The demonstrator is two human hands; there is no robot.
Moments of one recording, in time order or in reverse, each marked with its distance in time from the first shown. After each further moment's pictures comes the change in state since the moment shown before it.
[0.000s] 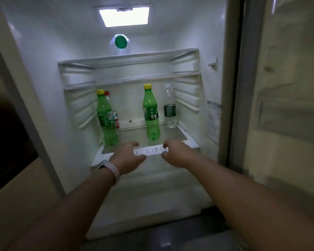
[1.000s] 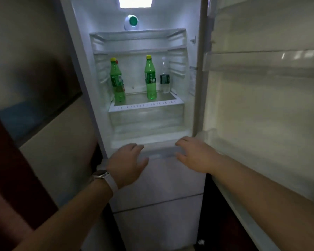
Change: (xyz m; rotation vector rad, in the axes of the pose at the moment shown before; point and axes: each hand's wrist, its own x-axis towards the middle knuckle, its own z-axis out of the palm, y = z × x) left_hand -0.318 -0.023 0.000 0.325 -0.016 0.243; right_hand -0.316 0.007 0.009 -0.259 -0.012 -0.243
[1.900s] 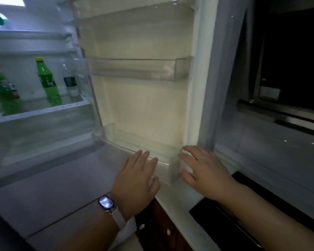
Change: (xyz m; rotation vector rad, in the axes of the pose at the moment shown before) left_hand -0.103 0.316 0.046 -0.020 0.106 0.598; right_hand -0.346 0.108 -0.102 -0.302 0.207 0.334
